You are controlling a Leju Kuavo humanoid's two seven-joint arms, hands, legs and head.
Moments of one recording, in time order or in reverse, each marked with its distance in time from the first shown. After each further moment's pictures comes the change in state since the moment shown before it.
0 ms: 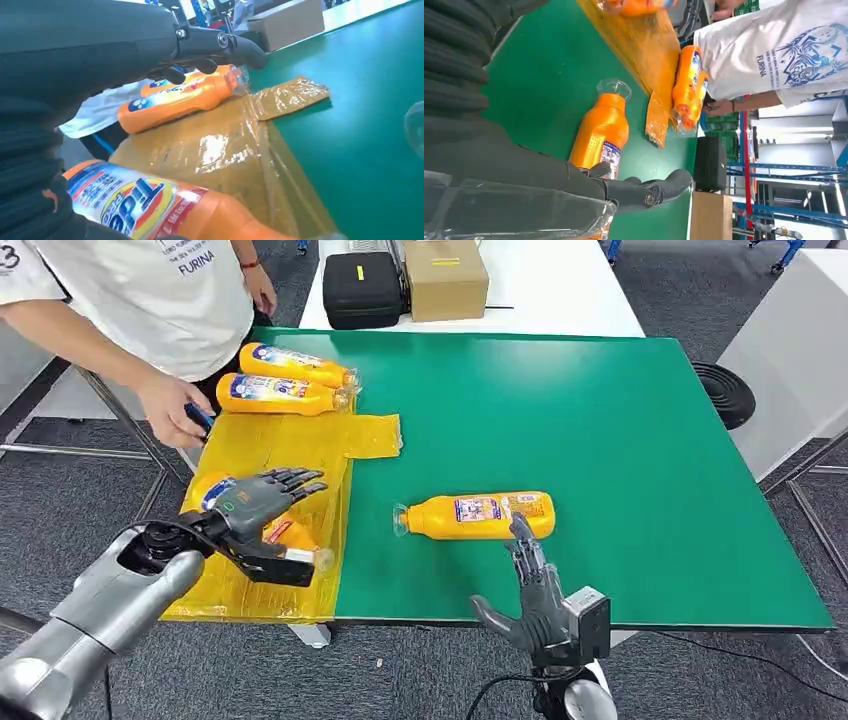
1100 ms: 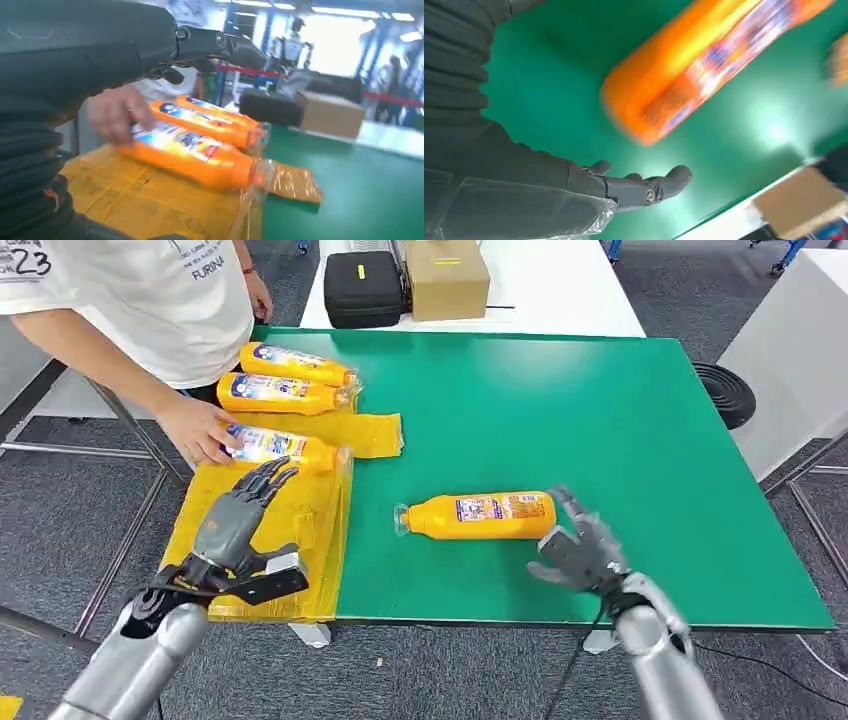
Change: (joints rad) left arm 0.370 -0.128 0.332 -0.222 0.118 0.365 0.036; right arm -0.356 -0.363 -0.013 0.251 0.587 -0.052 0.231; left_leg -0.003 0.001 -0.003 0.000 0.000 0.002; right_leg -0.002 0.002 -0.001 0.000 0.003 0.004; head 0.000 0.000
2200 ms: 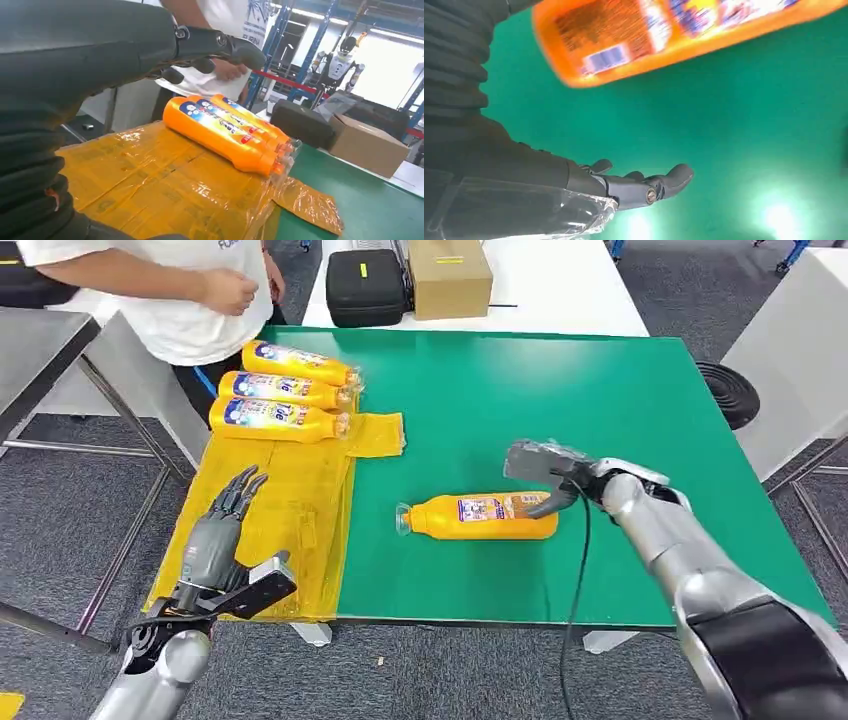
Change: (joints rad) left arm 0.117 -0.101 0.160 -0.038 -0.012 0.061 -0.012; right arm -0.653 -0.013 0.475 0.724 -0.026 0.204 -0.062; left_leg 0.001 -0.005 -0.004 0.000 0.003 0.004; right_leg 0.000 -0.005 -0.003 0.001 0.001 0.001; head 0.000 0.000
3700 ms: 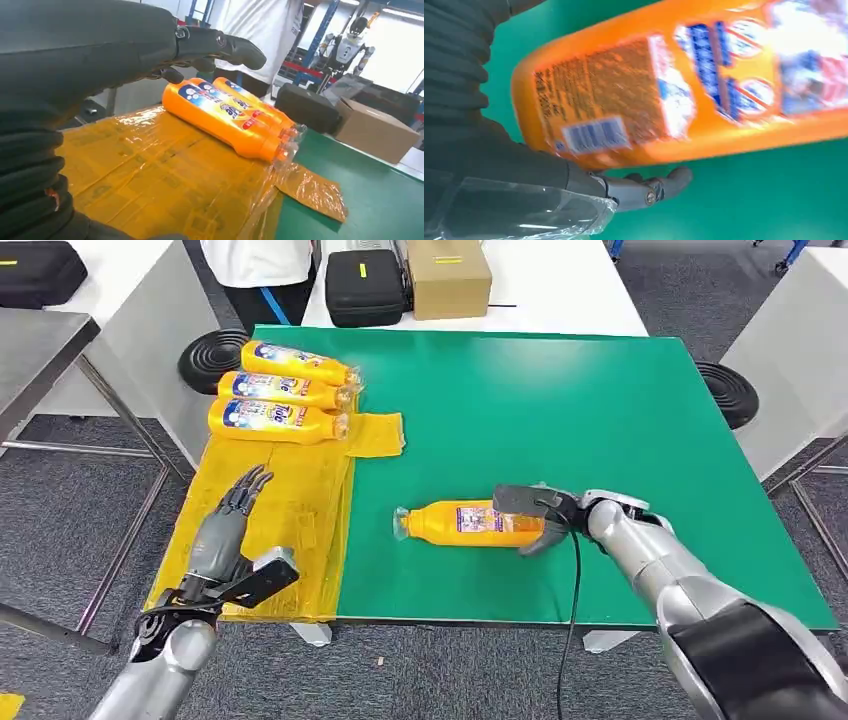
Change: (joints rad) left arm -0.051 -0.014 -0.006 0.085 0.039 -0.033 0.003; right arm 0.024 0.029 0.101 0.149 -0.047 0.043 0.058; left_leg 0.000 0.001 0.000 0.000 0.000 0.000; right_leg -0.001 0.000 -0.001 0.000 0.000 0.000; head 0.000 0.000
